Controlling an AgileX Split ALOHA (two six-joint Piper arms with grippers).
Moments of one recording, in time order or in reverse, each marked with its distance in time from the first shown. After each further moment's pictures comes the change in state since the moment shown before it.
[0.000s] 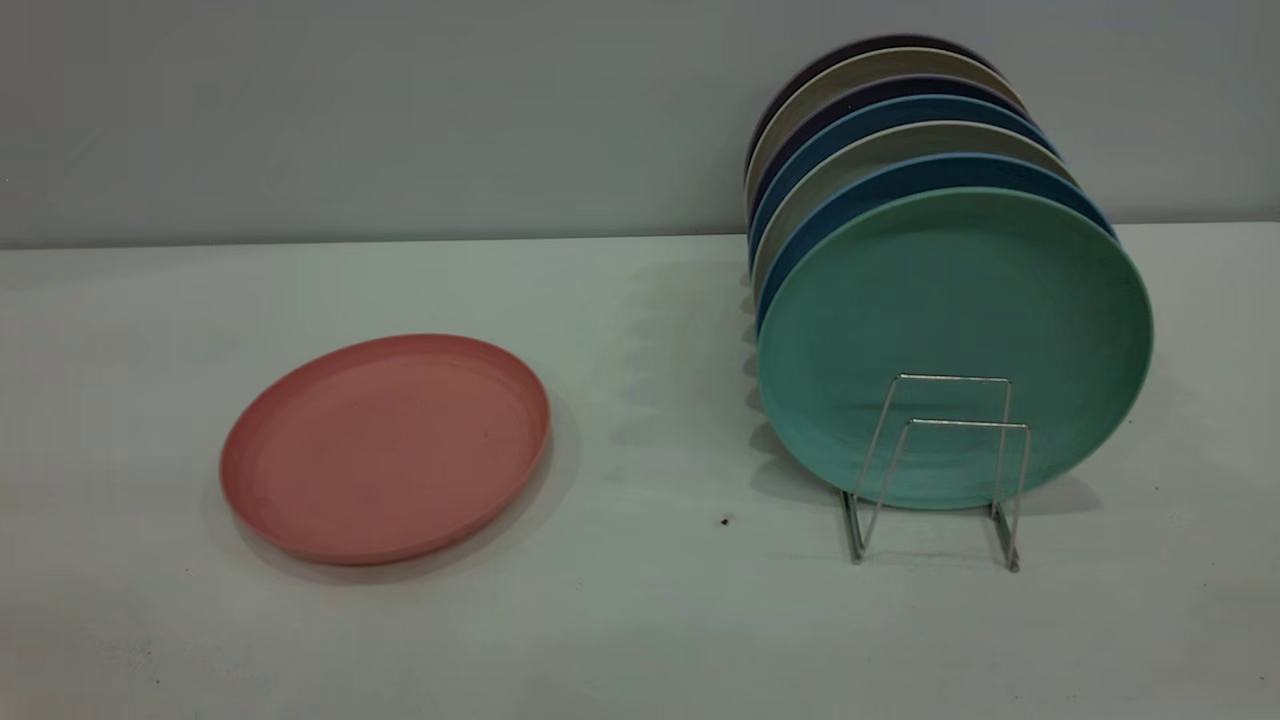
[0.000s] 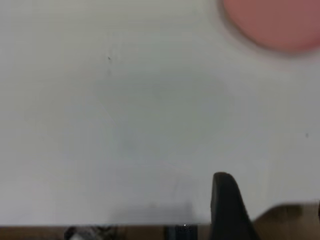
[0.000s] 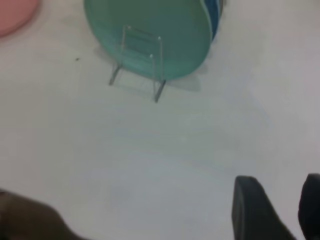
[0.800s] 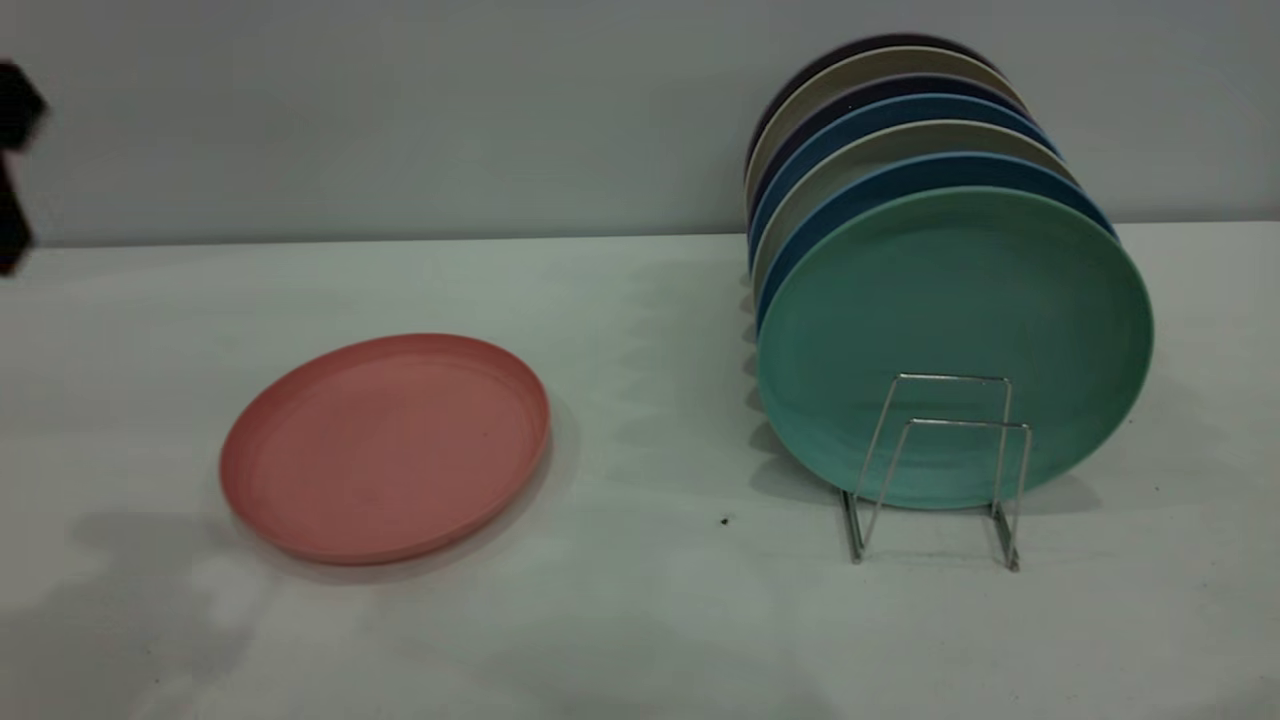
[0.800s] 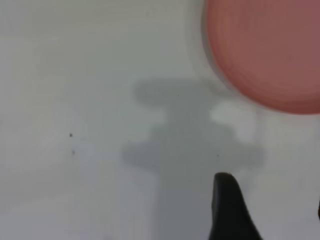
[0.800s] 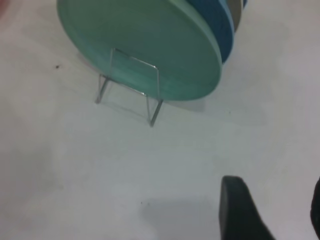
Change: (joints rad) left arm 0.007 1.029 -0.403 0.003 -0.323 0.052; right arm 0.000 0.724 -0.176 -0.017 -0.345 -0.002
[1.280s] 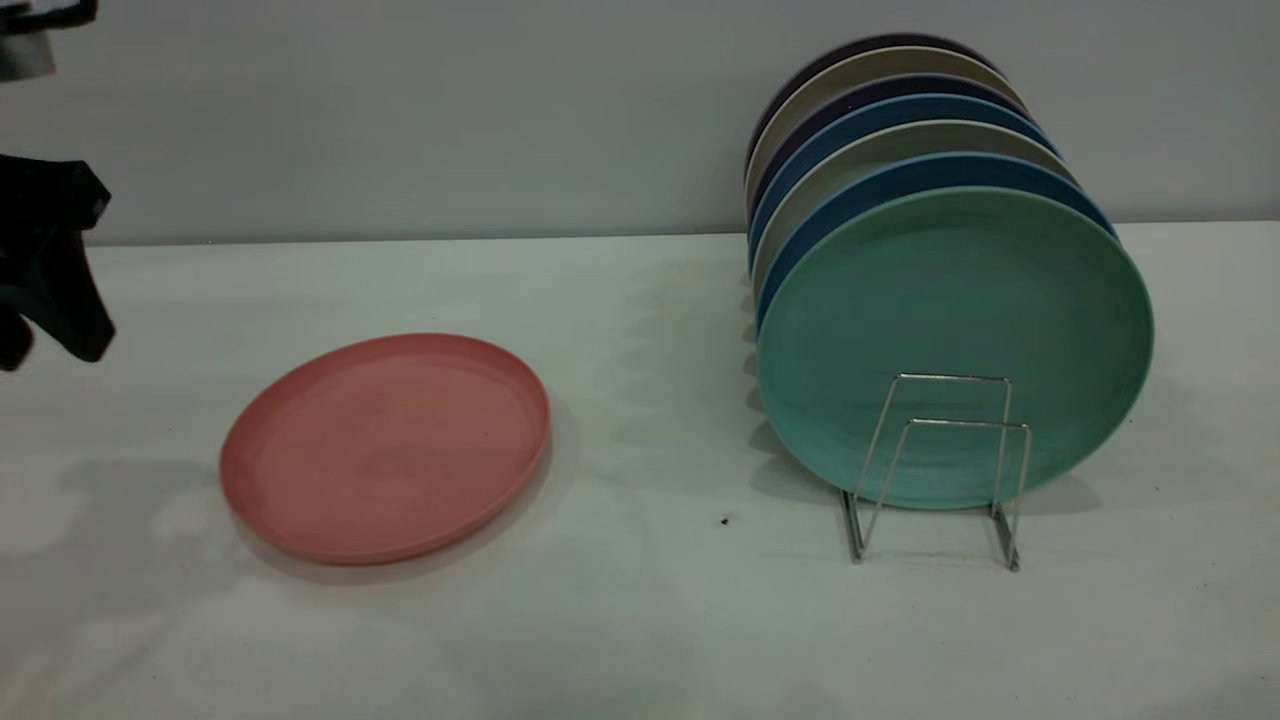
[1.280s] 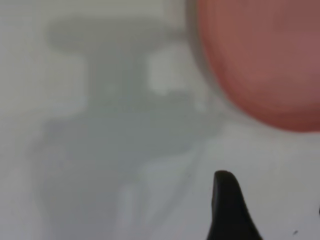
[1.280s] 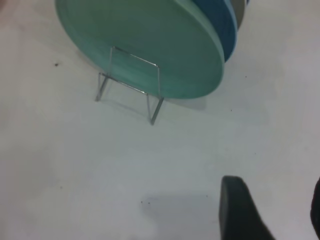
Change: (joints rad) left arm 0.251 0.294 -0.095 -0.496 -0.056 0.479; right arm 0.000 0.016 -0.001 0.000 -0.004 0.000
